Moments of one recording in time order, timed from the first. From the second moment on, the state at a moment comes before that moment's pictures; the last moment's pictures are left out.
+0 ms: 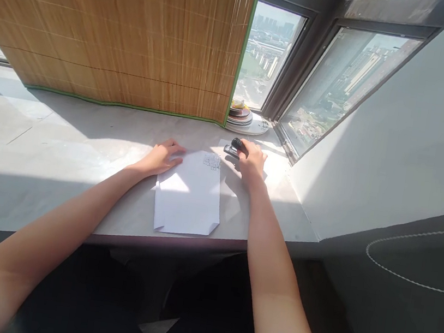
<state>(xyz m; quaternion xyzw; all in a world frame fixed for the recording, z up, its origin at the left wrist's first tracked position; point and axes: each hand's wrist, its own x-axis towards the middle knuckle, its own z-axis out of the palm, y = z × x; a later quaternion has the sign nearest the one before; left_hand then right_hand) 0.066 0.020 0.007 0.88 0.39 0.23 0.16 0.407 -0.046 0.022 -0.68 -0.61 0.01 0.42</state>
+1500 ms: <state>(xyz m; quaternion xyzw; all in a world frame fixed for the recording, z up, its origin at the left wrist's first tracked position) 0.080 -0.007 0.029 0.89 0.39 0.19 0.09 0.389 -0.053 0.034 -0.51 -0.76 0.15 0.36</state>
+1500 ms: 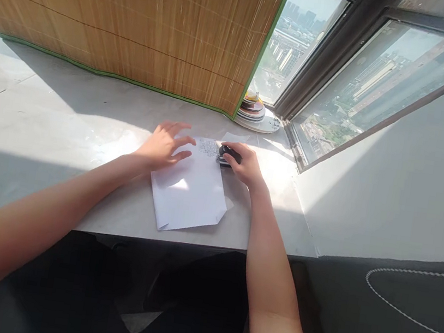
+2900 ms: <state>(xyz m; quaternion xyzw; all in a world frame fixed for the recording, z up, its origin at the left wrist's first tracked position) 0.092 -0.029 0.015 0.95 0.27 0.08 0.15 0.346 -0.057 0.029 -0.54 -0.75 0.12 0.36</state>
